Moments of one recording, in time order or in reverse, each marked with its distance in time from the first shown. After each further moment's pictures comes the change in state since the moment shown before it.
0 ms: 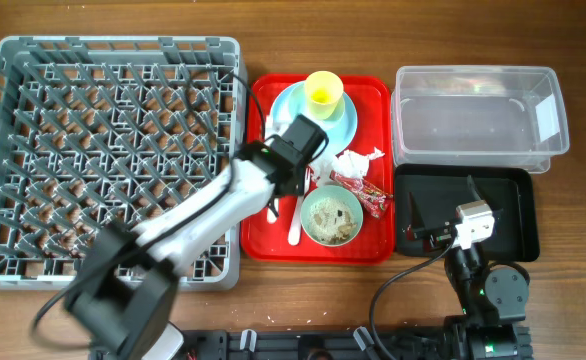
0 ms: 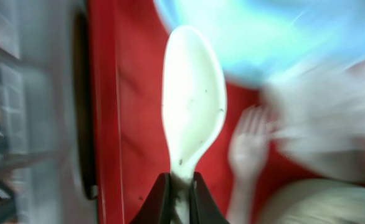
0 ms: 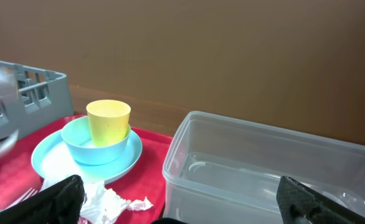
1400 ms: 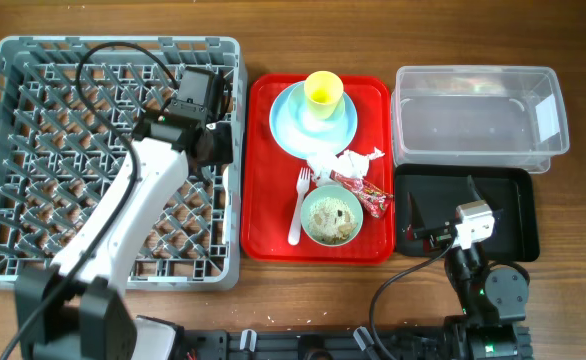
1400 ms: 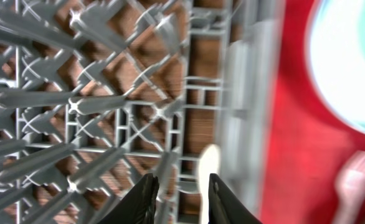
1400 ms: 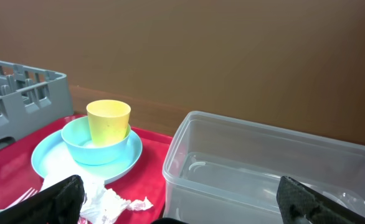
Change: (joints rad) left arm 0.386 -0.134 0.055 -0.133 0.103 0.269; right arm 0.000 0.000 0.000 0.000 0.000 0.000
